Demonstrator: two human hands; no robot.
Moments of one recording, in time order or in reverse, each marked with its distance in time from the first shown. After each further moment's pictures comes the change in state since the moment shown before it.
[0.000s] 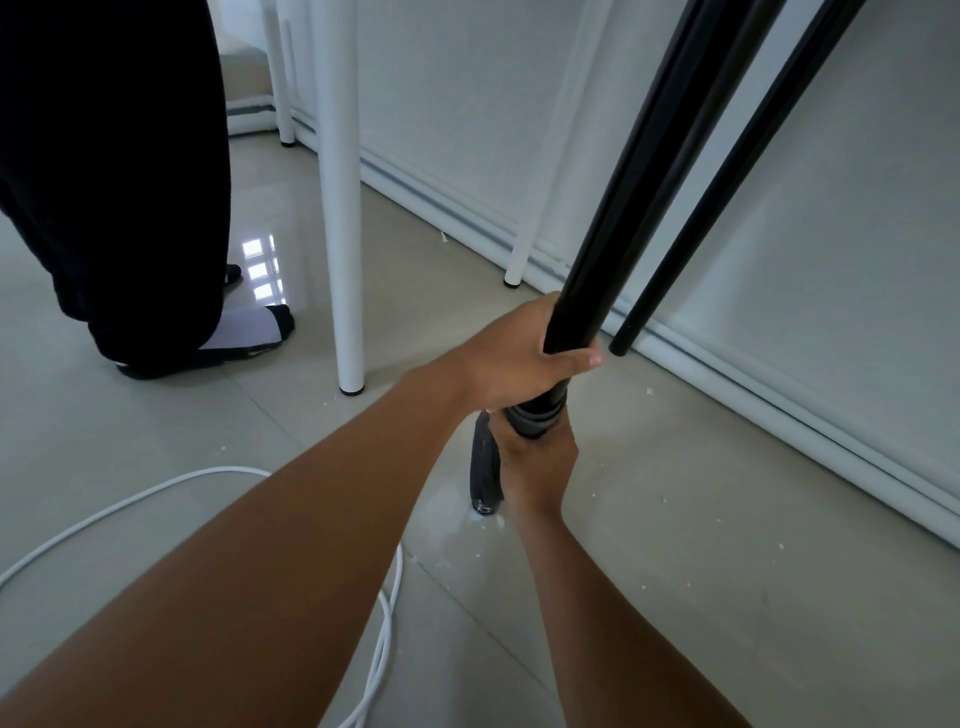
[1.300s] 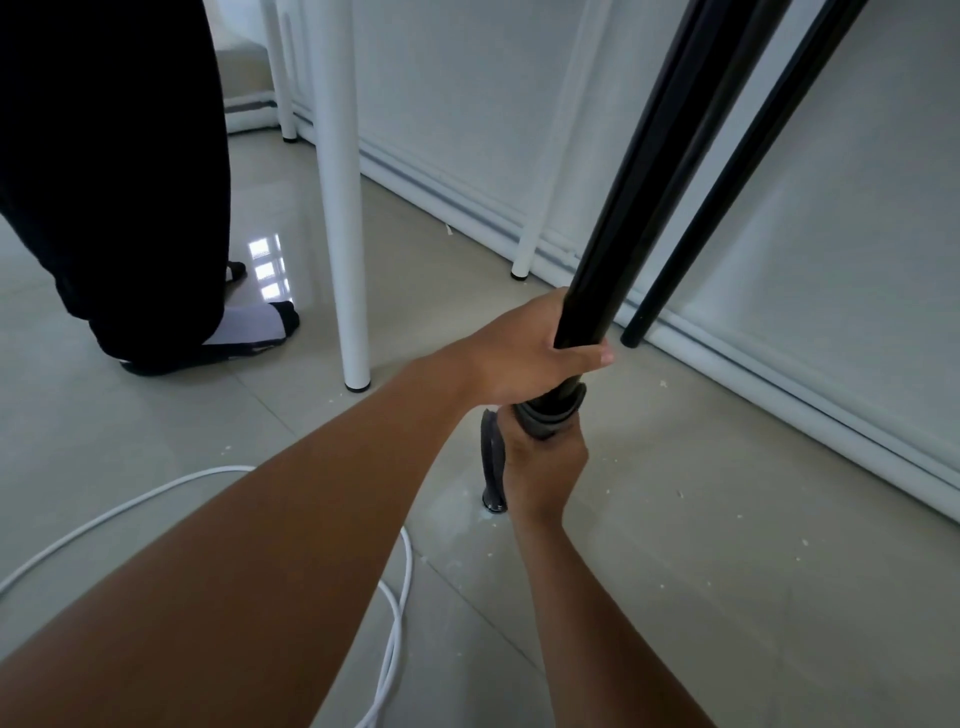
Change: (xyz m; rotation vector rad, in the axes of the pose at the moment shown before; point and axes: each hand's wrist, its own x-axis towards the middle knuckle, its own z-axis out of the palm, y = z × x) left_hand 0.003 -0.008 -0.001 0.034 -0.060 -0.024; right_hand -0.005 0.013 0.011 0.044 0.125 -0.027
